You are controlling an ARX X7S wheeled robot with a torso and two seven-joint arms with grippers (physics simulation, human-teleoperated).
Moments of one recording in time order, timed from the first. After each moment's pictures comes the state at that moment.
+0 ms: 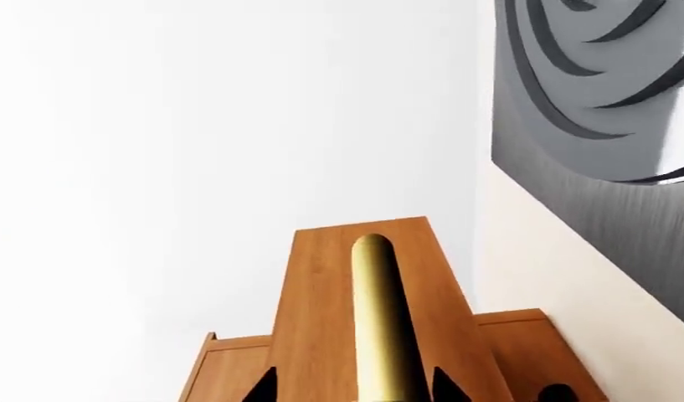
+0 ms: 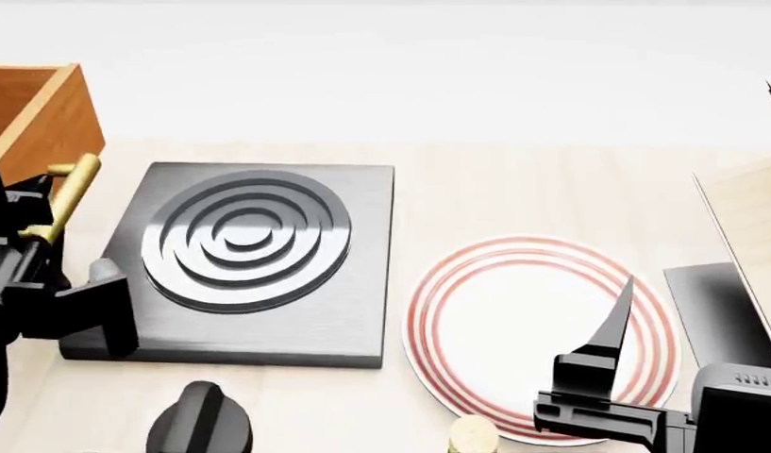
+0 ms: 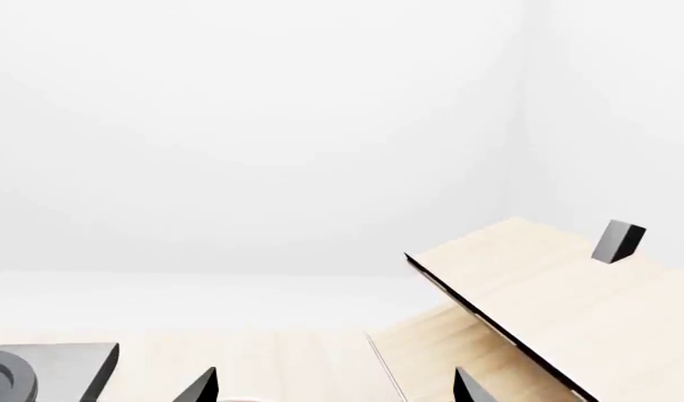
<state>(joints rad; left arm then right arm) -1.22 -0.42 1.69 -0.98 -0.02 -0.26 -0.40 0.17 0.37 0.07 -0.79 0.31 0.78 0.37</state>
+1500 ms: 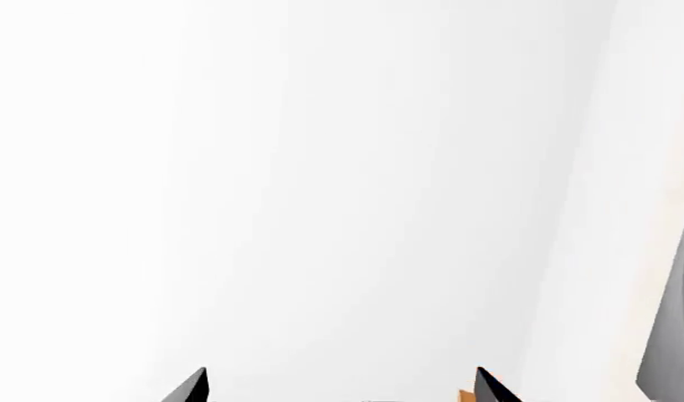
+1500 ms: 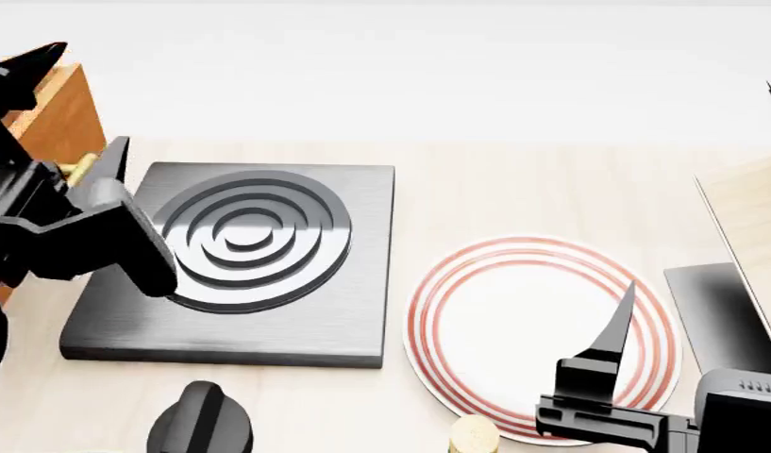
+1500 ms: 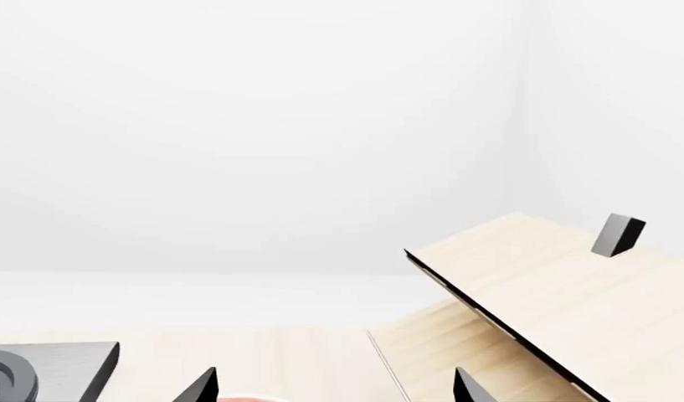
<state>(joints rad) -1.33 -0.68 1.47 -0.21 -0.01 -0.43 -0.39 0.15 0.38 0.07 -0.77 0.33 0.74 0.38</state>
